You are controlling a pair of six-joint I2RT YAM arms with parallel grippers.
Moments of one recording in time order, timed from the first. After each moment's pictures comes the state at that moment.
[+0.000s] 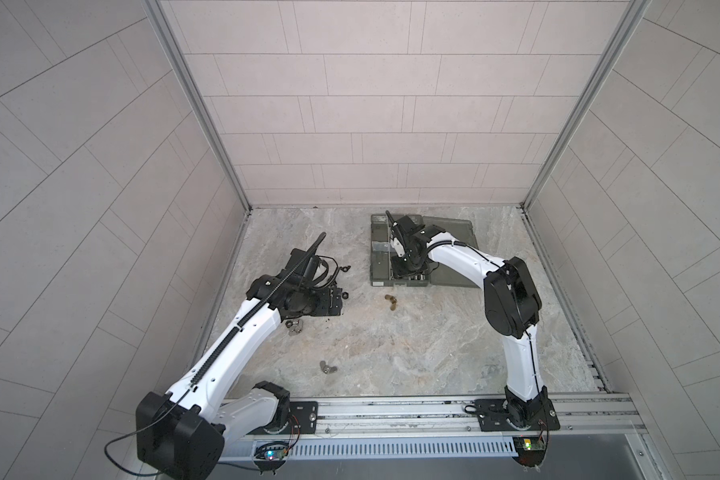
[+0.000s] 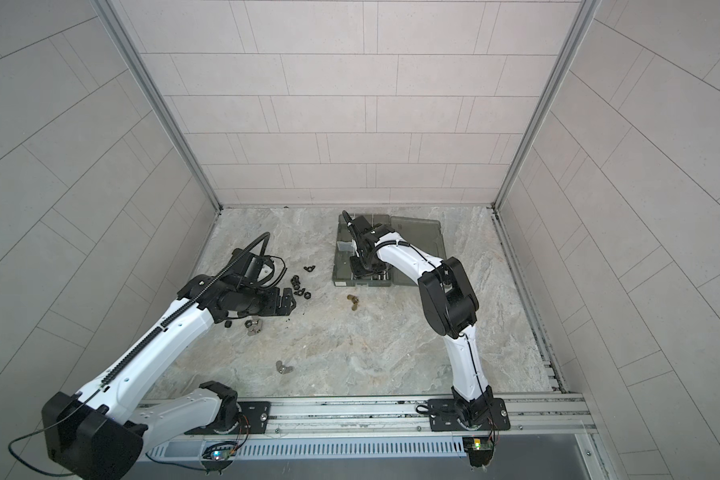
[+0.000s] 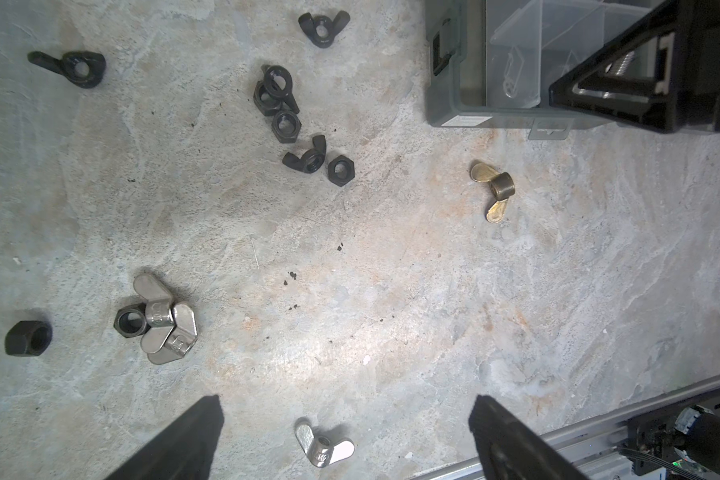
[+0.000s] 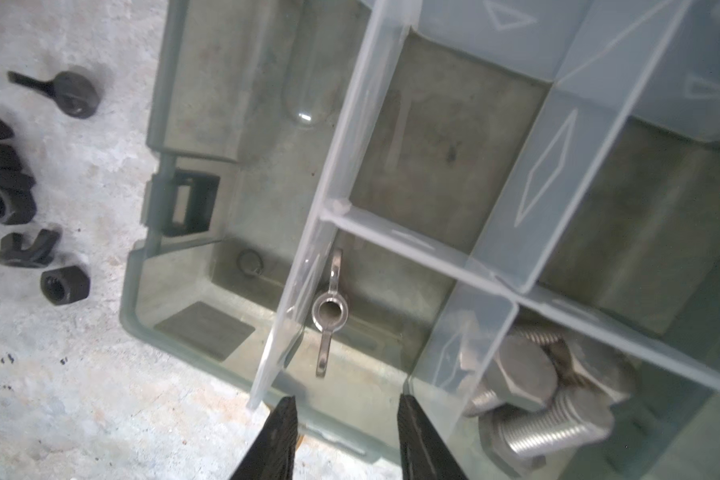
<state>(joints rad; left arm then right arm) -0.36 1.11 0.99 -0.99 0.14 -0.36 0.55 2.05 1.70 -0.90 -0.08 0.27</state>
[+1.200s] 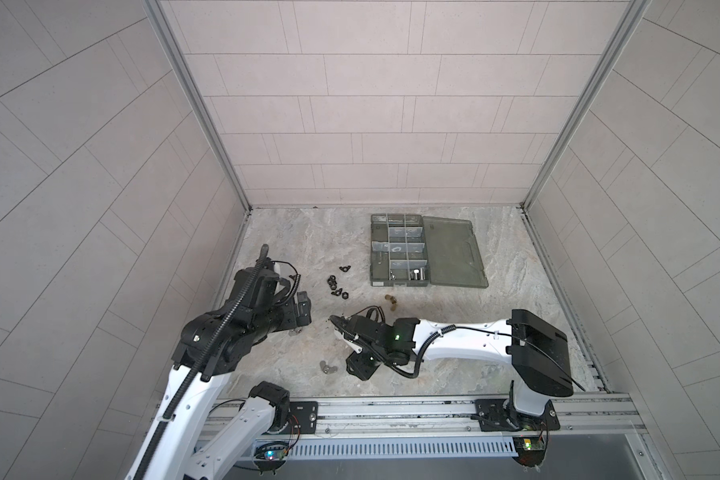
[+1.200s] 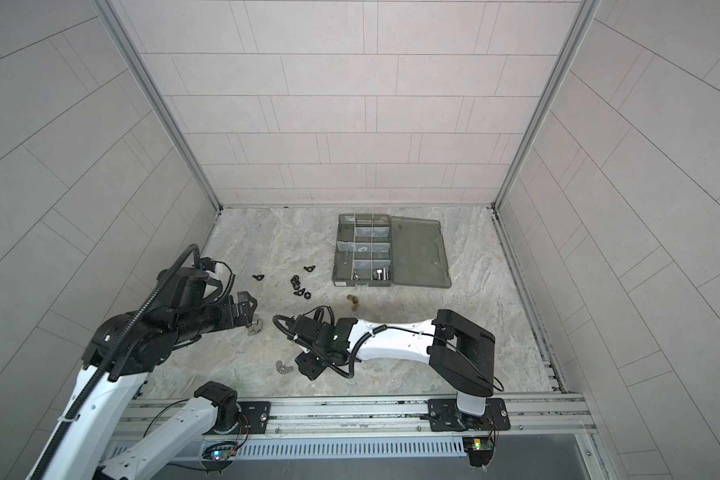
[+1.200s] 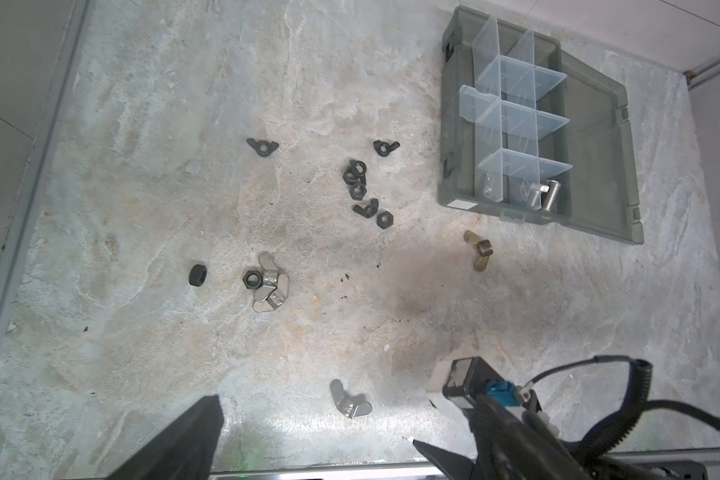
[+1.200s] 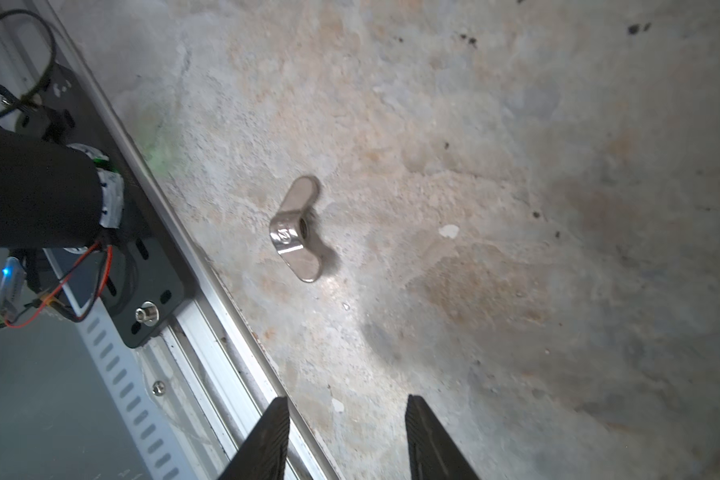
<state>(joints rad) -0.32 0.81 1.20 -1.30 -0.07 -0.47 1.21 1.78 1.20 -0.44 -0.12 0.45</state>
